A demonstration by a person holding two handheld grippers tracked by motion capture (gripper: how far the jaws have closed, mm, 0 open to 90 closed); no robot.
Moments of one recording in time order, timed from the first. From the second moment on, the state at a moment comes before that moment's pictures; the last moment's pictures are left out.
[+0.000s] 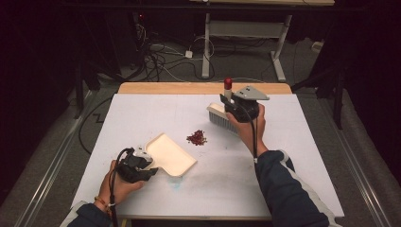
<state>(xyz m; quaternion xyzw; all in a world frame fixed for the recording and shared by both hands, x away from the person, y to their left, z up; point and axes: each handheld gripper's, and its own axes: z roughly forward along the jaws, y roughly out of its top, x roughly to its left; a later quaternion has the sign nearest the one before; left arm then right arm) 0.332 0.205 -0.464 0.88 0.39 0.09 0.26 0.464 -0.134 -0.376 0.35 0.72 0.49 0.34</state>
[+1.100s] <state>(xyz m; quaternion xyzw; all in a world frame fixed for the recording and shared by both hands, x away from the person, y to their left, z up) 0.342 0.183 -0.465 0.89 0.39 0.09 0.23 0.412 -0.072 -0.395 0.30 0.75 0.52 0.28</state>
